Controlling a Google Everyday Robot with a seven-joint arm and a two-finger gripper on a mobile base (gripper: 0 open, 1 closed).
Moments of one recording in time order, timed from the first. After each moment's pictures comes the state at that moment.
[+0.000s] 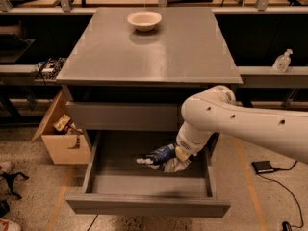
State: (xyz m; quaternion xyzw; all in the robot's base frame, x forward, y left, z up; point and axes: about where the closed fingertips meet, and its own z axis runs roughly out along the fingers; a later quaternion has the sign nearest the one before) arm 0.514 -0.109 0.630 -0.41 0.91 0.02 0.09
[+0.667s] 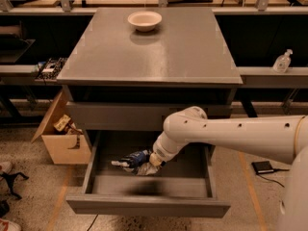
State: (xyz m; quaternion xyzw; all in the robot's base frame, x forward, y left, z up) arm 0.546 -0.013 0.542 -0.43 0.89 0.12 0.13
